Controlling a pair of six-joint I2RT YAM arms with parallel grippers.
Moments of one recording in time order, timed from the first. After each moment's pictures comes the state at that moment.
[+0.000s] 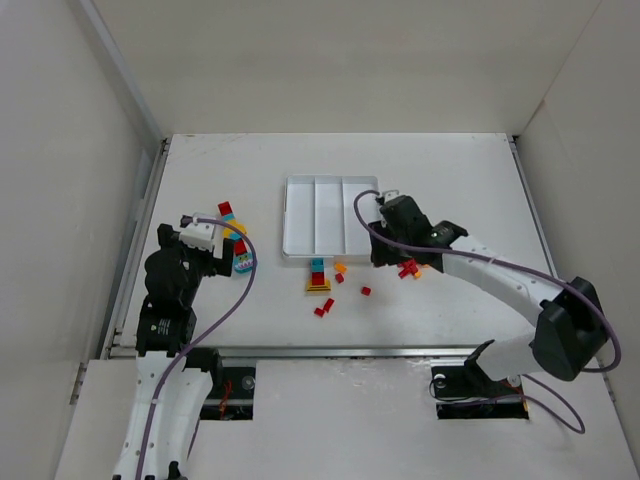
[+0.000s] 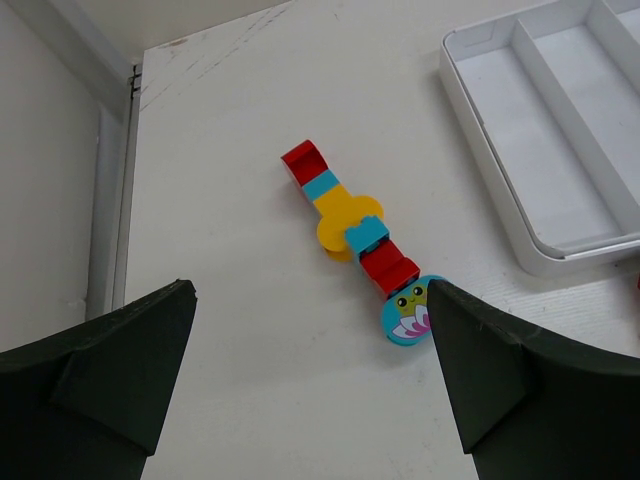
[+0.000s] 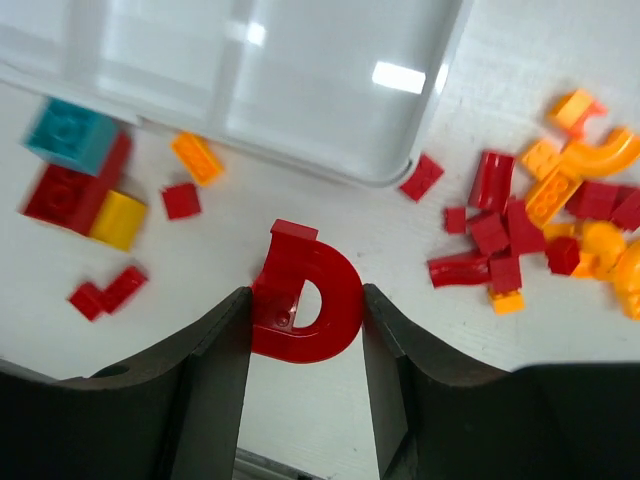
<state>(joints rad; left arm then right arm) -0.03 0.47 0.55 -0.31 0.08 0.24 0.67 1.40 1.00 -0.54 0.12 0.37</state>
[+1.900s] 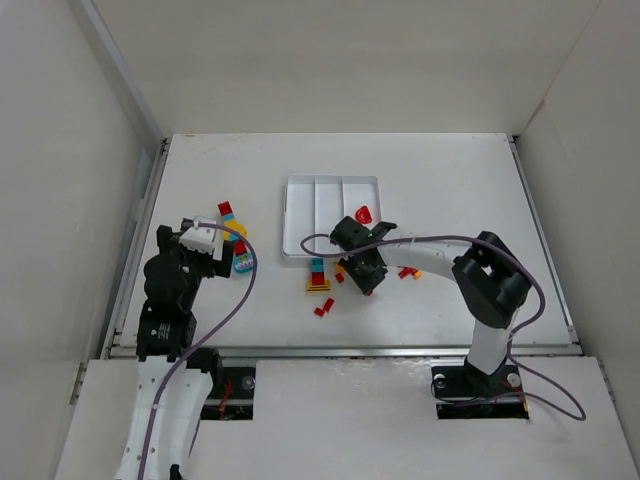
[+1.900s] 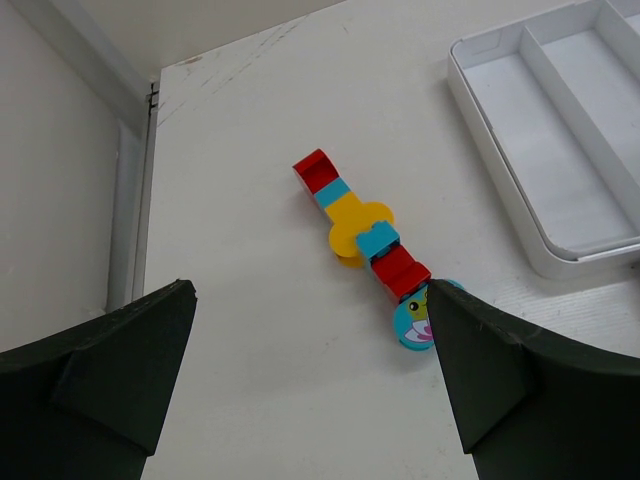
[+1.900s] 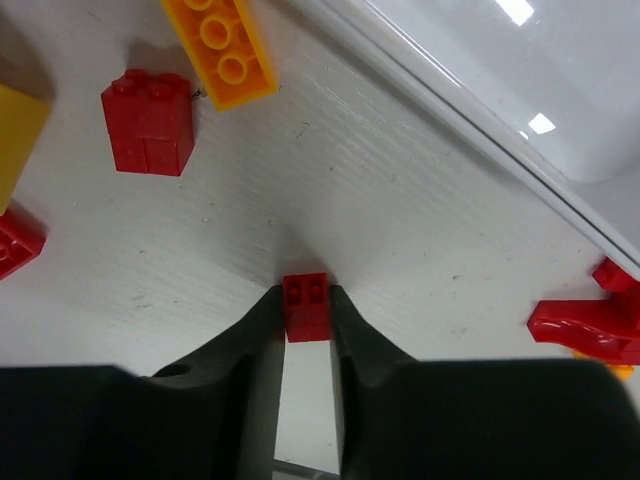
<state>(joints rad) -0.03 0.44 0.53 -0.29 0.08 0.27 0.82 1.84 1.21 -0.74 0.10 0.18</state>
